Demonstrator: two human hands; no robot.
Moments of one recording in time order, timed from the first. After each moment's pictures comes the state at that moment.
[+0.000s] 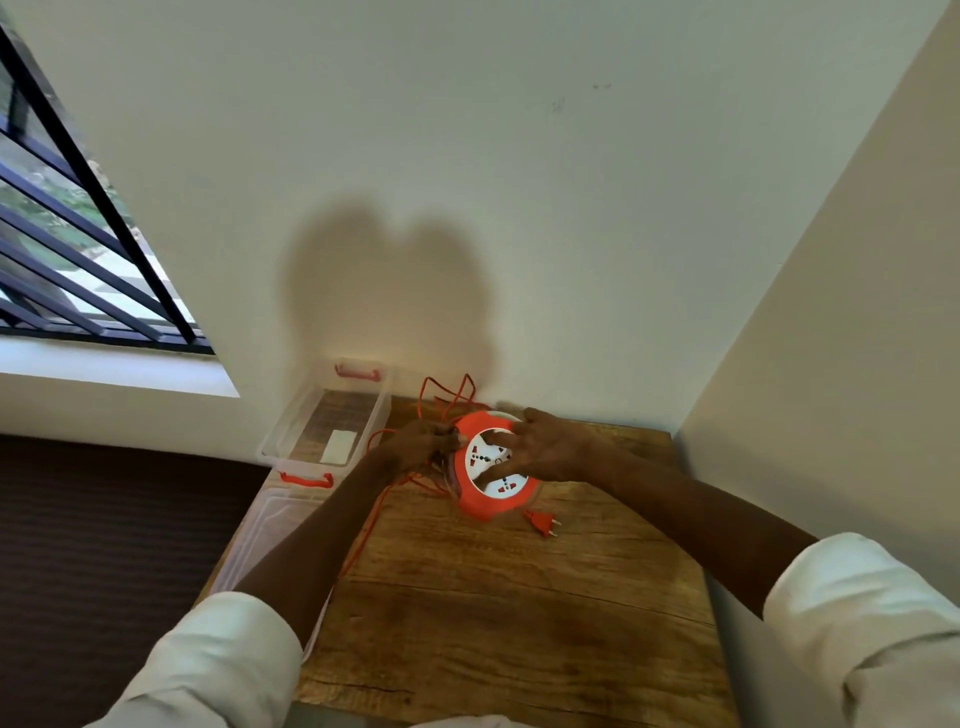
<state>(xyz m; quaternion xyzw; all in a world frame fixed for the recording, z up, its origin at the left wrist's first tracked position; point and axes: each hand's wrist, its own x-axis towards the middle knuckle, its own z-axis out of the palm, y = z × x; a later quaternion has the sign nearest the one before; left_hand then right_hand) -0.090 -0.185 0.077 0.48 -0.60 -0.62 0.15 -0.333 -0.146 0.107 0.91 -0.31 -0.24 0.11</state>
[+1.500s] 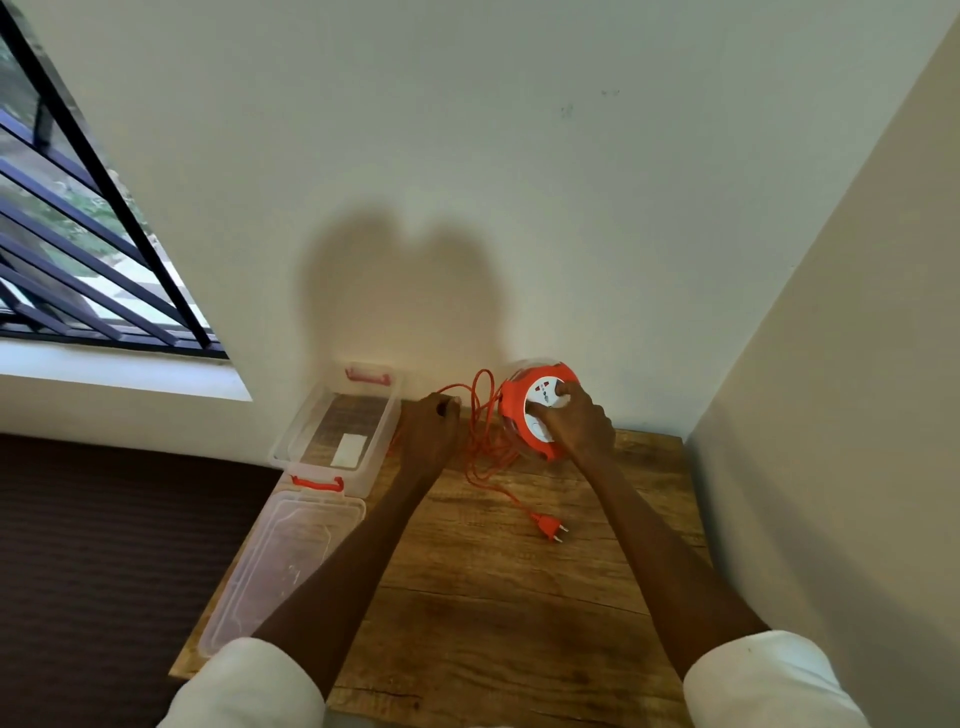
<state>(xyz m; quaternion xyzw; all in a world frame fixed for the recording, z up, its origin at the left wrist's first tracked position) -0.123 -0.181 0.076 0.63 -0.62 -0.26 0.39 -0.330 -0.160 0.093 0.49 -0.80 0.26 -0.22</state>
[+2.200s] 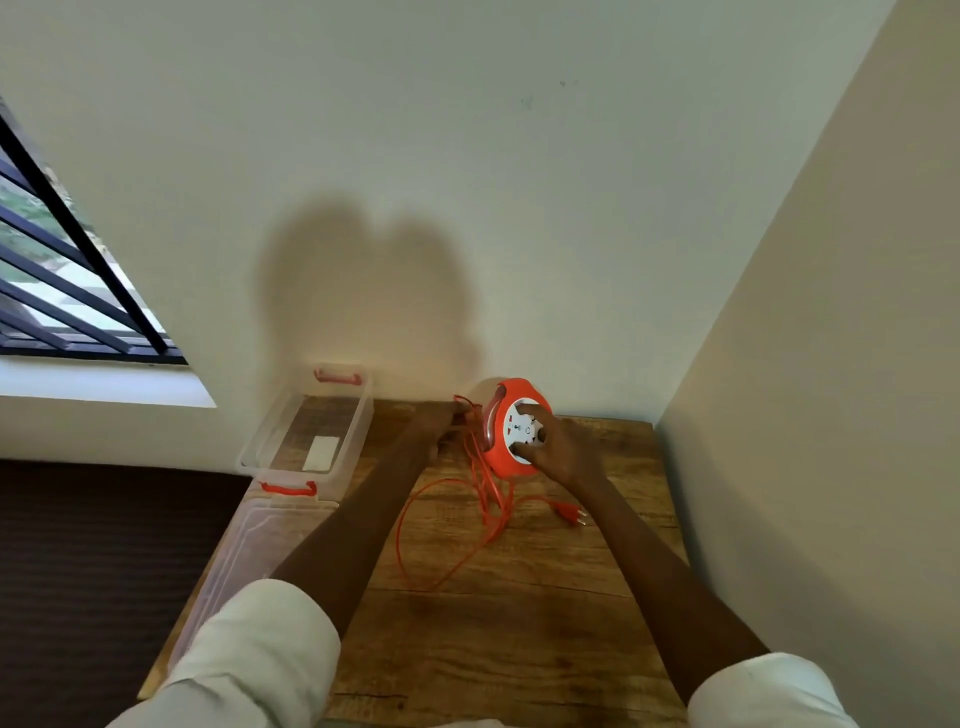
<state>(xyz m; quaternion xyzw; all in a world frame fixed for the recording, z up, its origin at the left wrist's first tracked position) -0.158 -0.189 0.100 0.57 -0.42 -0.65 0.28 -0.348 -0.117 0.071 0.62 -0.75 0.17 -0.17</state>
